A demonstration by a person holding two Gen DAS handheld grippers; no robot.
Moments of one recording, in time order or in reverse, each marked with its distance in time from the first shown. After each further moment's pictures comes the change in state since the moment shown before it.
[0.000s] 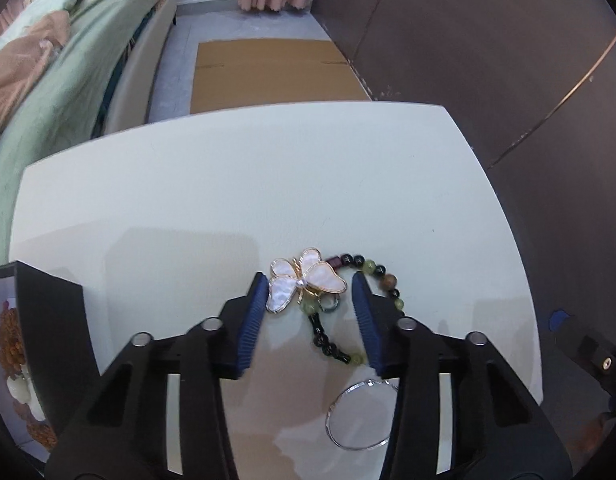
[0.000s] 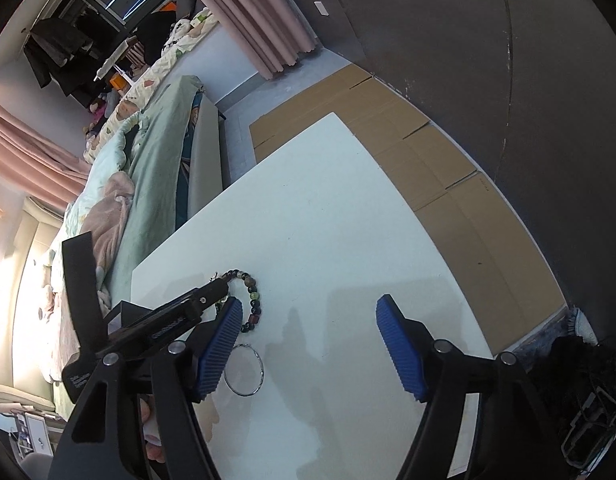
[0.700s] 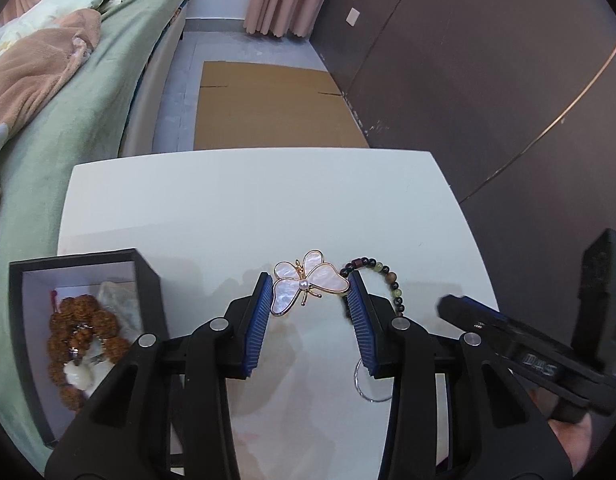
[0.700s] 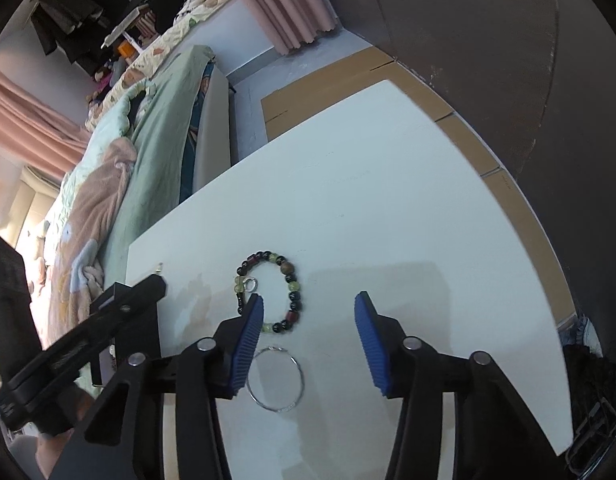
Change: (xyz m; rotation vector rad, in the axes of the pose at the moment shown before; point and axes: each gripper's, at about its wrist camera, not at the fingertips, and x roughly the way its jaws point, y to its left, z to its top) left arm -0.066 0.052 -0.008 -0.057 -0.094 -0.104; right arm 0.049 0.048 -0.006 -0.078 0.073 -0.017
